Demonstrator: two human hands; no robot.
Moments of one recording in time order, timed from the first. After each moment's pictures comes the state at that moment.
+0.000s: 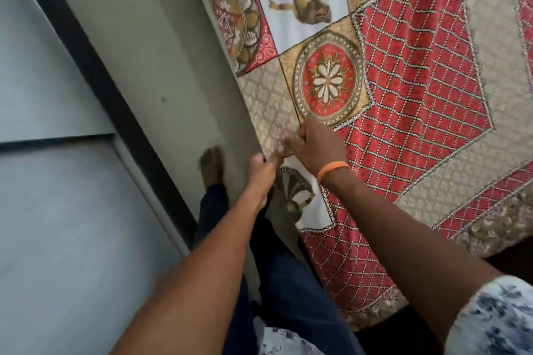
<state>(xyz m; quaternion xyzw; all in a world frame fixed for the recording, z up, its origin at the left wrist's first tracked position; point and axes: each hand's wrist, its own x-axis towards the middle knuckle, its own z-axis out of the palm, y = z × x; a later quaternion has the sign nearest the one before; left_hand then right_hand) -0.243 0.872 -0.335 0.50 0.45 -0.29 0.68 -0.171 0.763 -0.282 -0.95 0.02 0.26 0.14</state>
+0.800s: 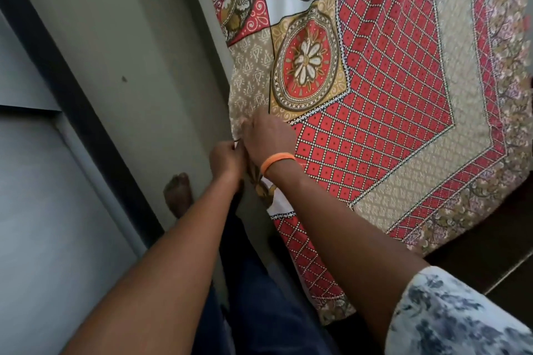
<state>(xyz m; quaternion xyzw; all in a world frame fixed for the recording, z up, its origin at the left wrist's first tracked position) -0.259 0.895 -0.358 0.70 0.41 -0.26 0.52 -0.207 0.833 -0.307 -0.97 0.03 0.24 0.06</state>
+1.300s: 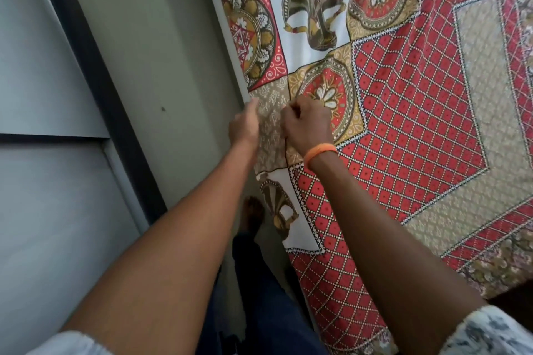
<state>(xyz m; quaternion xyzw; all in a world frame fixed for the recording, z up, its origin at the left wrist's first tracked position) -0.140 0.914 -0.331 0.52 0.51 -0.15 0.67 -0.118 0.811 -0.273 -0.94 0.05 0.18 0.29</state>
